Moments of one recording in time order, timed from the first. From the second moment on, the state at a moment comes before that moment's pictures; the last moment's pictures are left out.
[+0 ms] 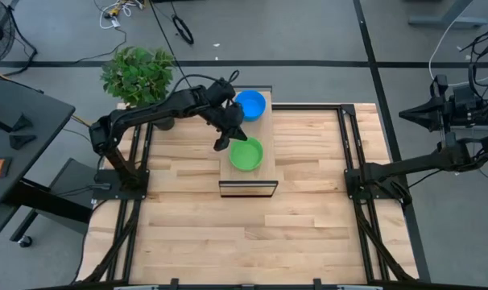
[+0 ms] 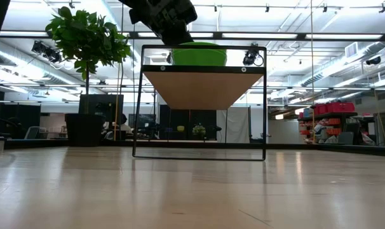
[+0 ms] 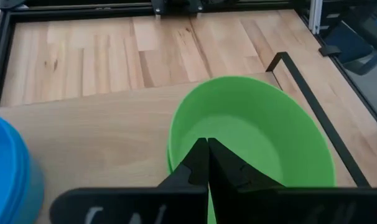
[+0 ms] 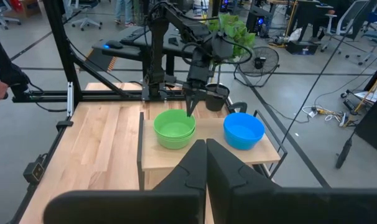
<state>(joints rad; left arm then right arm) 0.42 1.70 1.55 -0.66 0.55 0.40 -0.06 0.85 2.10 -1.55 0.07 -0.06</state>
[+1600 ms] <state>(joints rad) 0.43 1.69 1.55 -0.71 0.47 0.38 -0.06 0.85 2.10 -1.55 0.07 -0.06</state>
